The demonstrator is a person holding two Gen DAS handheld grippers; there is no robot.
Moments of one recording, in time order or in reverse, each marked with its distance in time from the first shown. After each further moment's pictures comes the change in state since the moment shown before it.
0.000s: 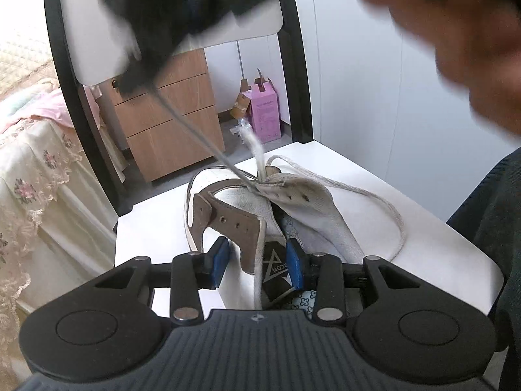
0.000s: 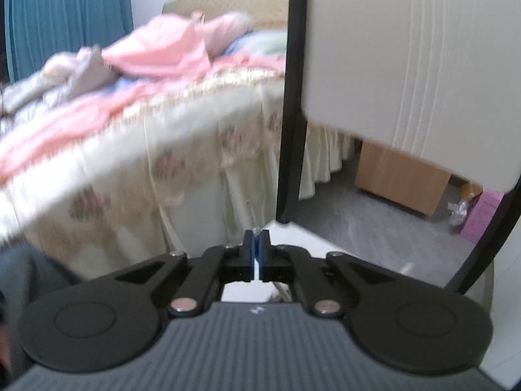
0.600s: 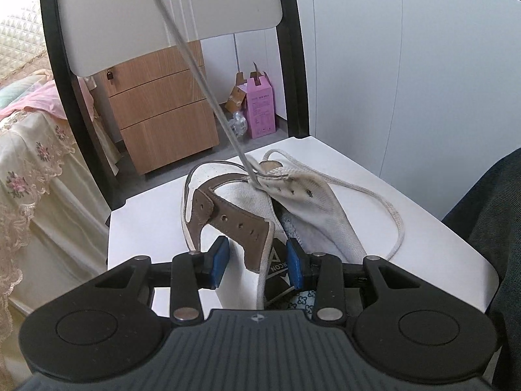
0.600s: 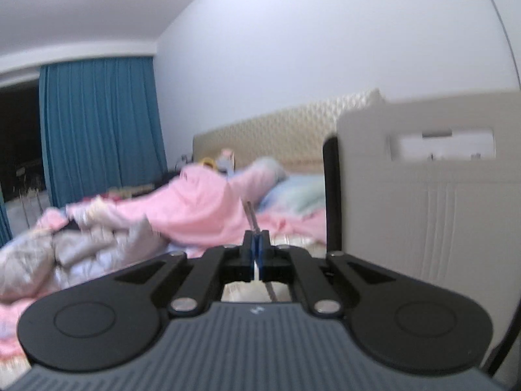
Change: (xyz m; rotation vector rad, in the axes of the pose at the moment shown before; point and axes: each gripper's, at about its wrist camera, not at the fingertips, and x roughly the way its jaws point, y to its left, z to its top) left arm -0.004 0.001 -0.001 -0.016 0.025 -0.024; right arm -0.116 0.017 0.153 0.077 -0.458 0.134
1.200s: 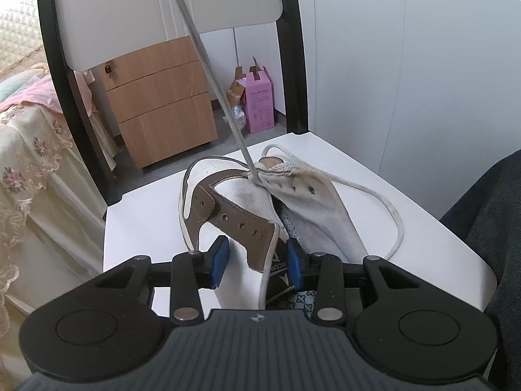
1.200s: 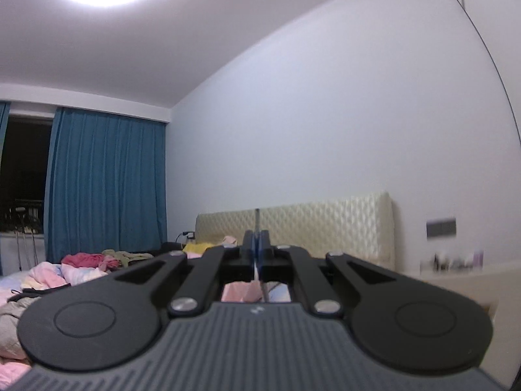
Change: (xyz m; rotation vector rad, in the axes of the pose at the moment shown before) left arm 0.006 0.000 0.003 -0.009 0.024 -0.010; right arm -0.006 0.038 0.132 -0.122 -0.288 0.010
